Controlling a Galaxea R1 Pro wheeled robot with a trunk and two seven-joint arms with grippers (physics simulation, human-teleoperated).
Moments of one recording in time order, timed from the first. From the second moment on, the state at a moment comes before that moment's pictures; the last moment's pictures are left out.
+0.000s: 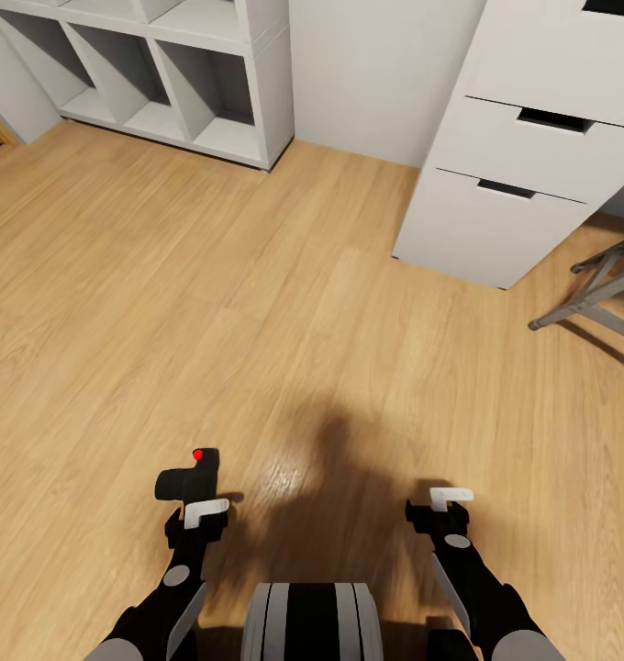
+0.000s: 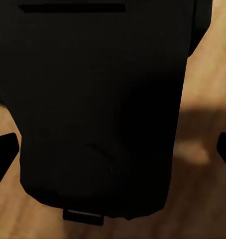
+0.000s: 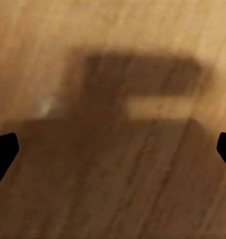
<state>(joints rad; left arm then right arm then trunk) -0.51 -0.03 -0.10 -0.47 0.07 -0.29 0.28 -0.49 0.00 0.01 -0.70 0.05 0.12 -0.19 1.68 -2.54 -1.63</state>
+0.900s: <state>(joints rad) -0.51 -0.03 -0.10 -0.42 0.07 -0.29 0.28 -0.49 0.00 0.01 -0.70 0.05 0.12 -0.19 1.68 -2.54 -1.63</state>
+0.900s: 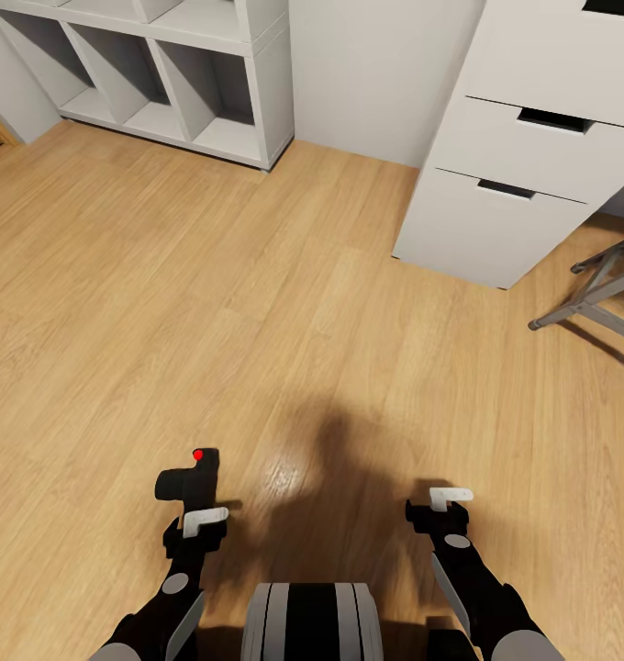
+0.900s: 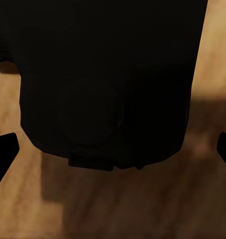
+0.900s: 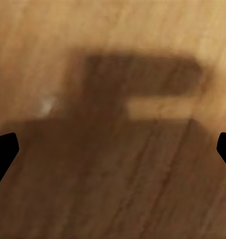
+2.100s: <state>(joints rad) -0.51 -0.02 -0.10 -0.49 0.07 -0.28 0.28 -0.49 0.00 0.01 -0.70 0.05 0.12 -0.19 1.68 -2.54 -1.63</state>
